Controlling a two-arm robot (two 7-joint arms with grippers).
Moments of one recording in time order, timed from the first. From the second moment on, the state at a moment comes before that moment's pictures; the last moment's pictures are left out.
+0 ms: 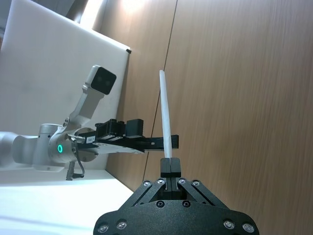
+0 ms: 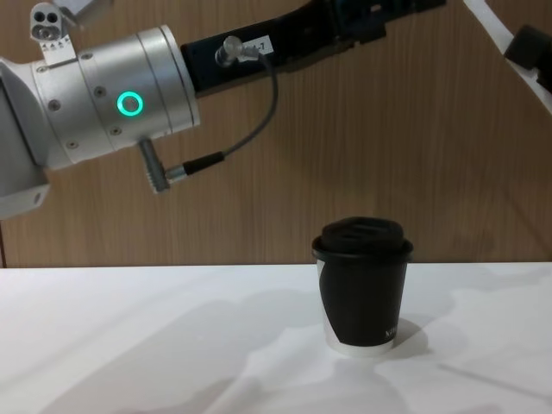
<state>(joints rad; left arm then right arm) -0.56 0.33 0.52 -1.44 -0.86 0.12 -0.82 0.15 0.43 -0.19 -1.53 0.69 -0.43 0.87</state>
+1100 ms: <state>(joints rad) -0.61 0.31 0.56 -1.41 -0.89 0.11 -0.82 0.15 0.43 -0.19 -1.53 0.69 -0.43 0.87</state>
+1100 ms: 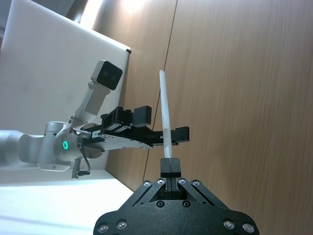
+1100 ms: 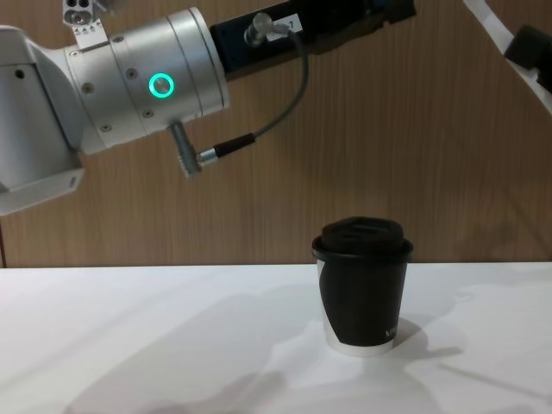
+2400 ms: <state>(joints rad) -0.63 0.29 0.59 -1.40 -0.90 0.11 -0.79 0.15 0.43 -0.19 -1.53 0.69 -0.43 0.87</state>
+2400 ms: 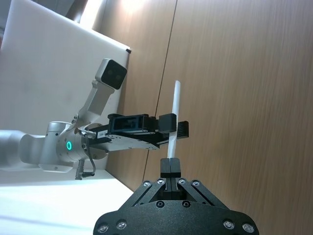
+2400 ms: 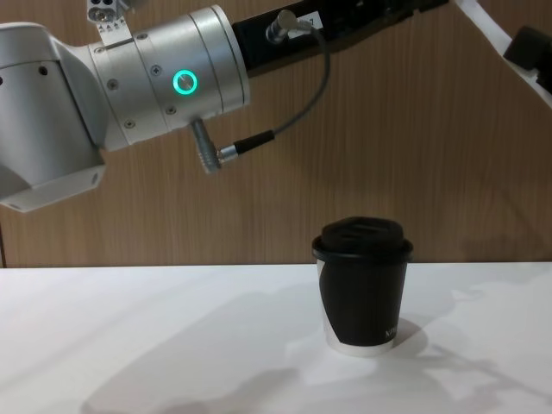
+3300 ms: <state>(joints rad) -0.63 0.29 0.59 -1.40 -0.90 0.11 -0.79 0.15 0.43 -0.19 -1.53 0.69 -0.43 0.87</state>
